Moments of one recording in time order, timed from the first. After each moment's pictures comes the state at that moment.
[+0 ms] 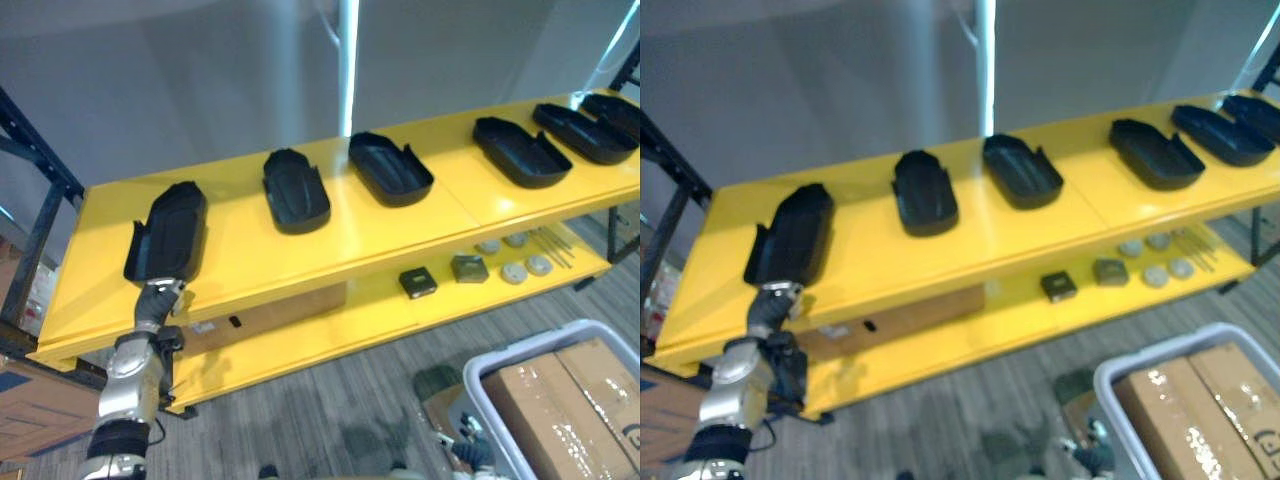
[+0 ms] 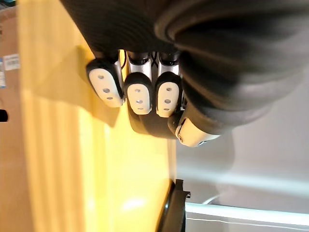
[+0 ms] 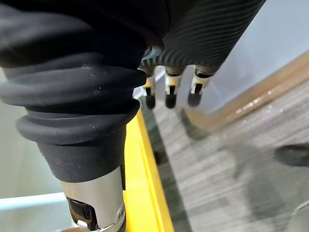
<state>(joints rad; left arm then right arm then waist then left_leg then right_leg) -0.16 0.46 0.18 0.45 -0.46 -0.05 -0.04 0.26 -0.11 -0.18 0.79 0.01 -0.26 -0.07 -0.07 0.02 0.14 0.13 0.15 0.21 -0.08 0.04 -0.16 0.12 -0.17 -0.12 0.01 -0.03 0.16</state>
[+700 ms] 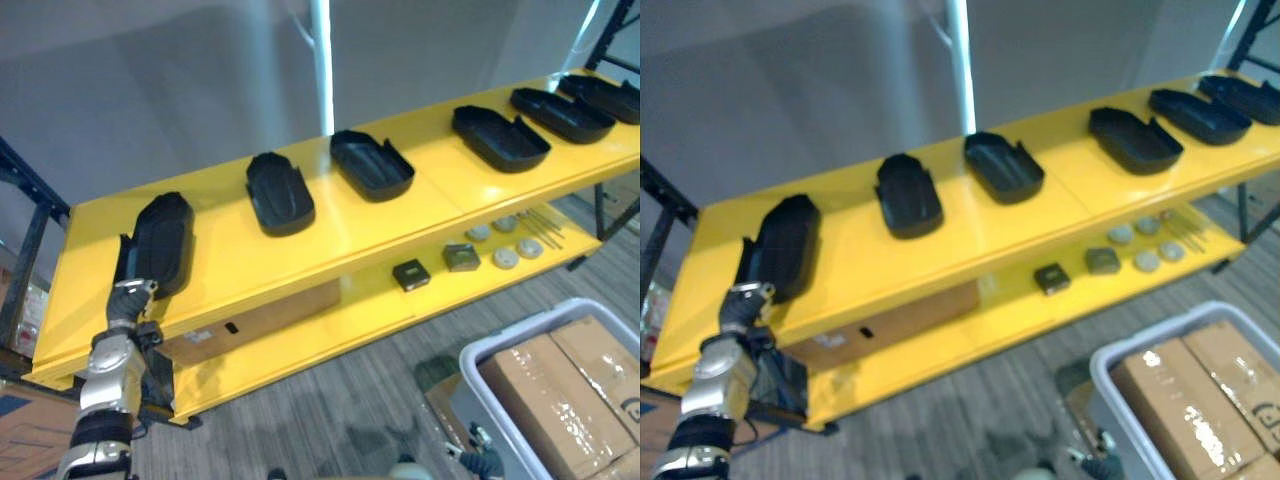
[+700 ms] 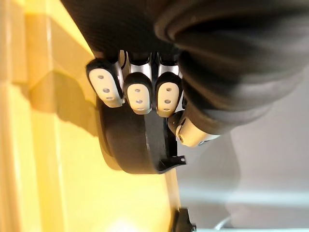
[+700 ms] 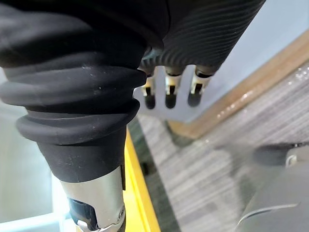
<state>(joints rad) -0.22 0.51 0.23 0.60 -0.46 -0.06 0.07 0.31 -0.13 -0.21 0.79 0.02 -0.26 -0.07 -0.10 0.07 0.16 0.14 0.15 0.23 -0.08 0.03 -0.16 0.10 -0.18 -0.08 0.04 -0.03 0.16</state>
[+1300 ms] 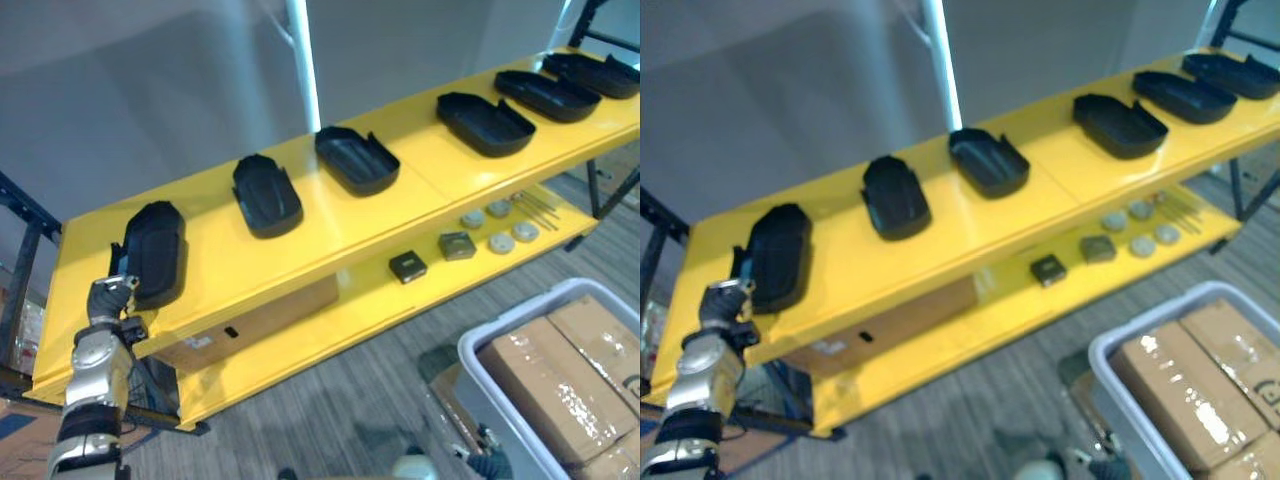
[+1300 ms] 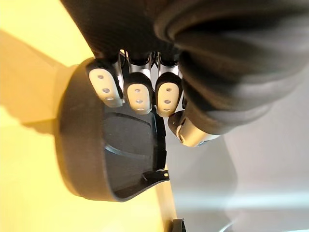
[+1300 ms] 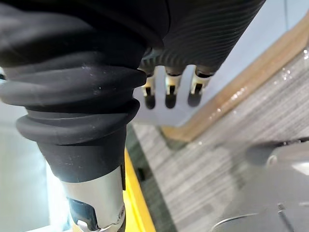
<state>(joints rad) -0.28 0.55 0.26 0.66 -0.46 -0.05 0.09 0.33 -0.15 -0.21 0.75 0.02 -0.26 -0.07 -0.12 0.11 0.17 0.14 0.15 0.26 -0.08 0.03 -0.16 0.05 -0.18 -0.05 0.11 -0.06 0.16</state>
